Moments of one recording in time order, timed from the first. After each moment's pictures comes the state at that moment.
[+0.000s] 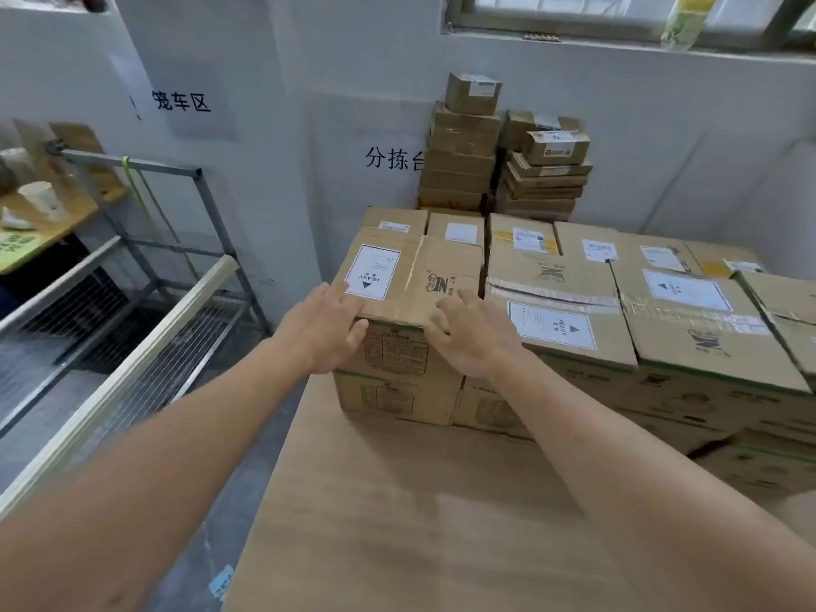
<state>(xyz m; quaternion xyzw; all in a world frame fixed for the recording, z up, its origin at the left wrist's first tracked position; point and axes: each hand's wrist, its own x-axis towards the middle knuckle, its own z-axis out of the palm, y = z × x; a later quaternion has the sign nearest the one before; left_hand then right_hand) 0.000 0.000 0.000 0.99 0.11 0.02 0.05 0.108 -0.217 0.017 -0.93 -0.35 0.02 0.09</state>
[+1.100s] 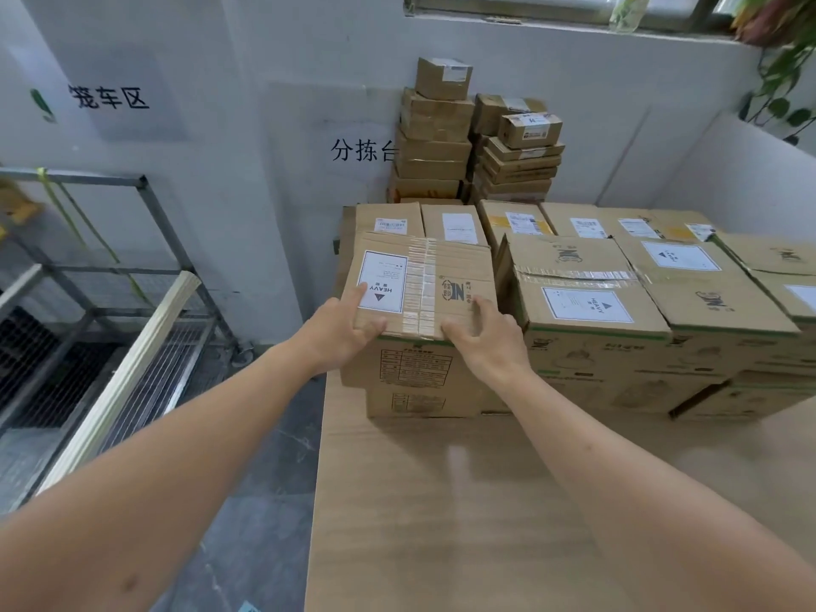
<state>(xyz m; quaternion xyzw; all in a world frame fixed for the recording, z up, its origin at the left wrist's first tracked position) 0.011 0.100 -0.032 0.94 0.10 -0.05 0.33 0.060 -0.151 -0.017 -0.93 -0.05 0.07 0.36</state>
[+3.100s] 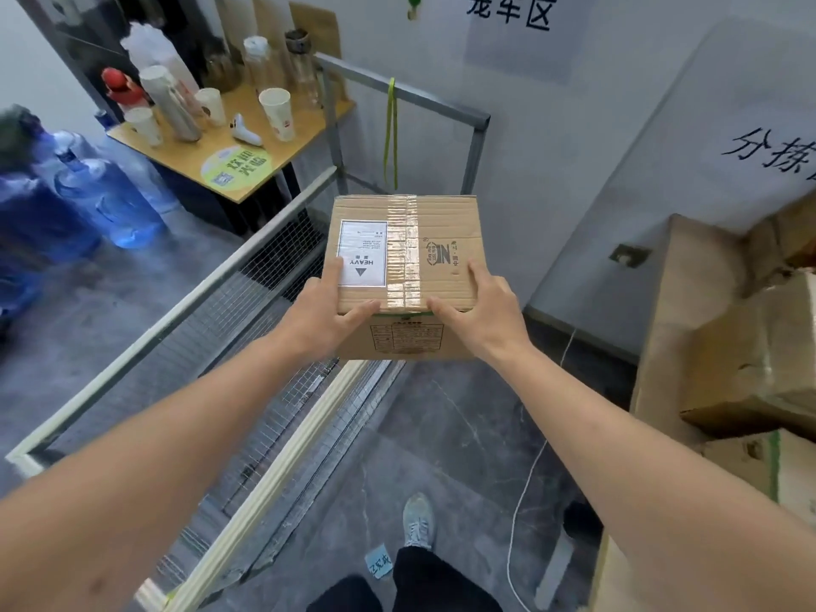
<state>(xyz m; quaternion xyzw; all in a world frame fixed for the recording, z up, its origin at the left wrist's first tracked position) -0.173 0.618 -0.108 0.84 0.39 0.04 0.38 0.028 0.446 -0.103 -0.86 -0.35 0.19 0.30</state>
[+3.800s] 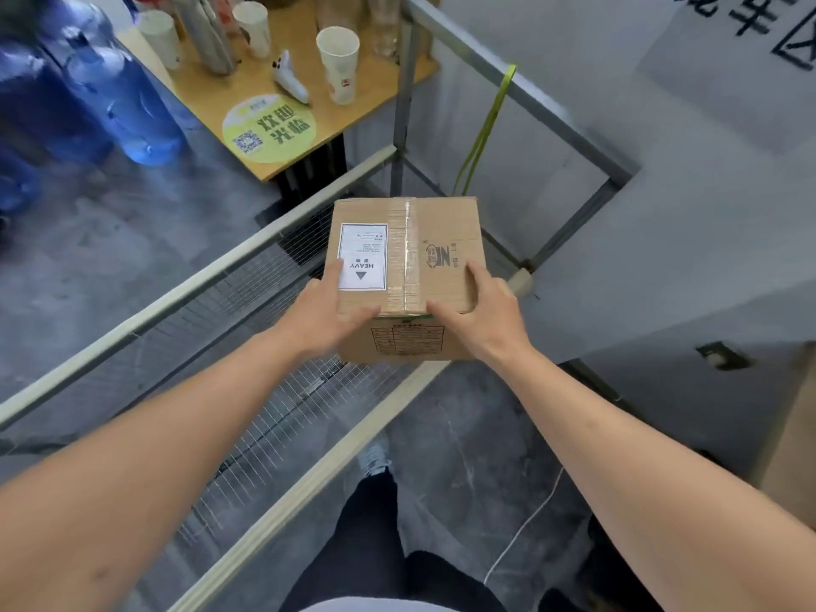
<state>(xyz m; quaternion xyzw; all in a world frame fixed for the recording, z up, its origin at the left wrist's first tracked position) -0.106 0.823 -0.208 0.75 0.50 0.02 0.43 0.122 0.704 -0.181 -0.83 -0.41 0.29 0.22</state>
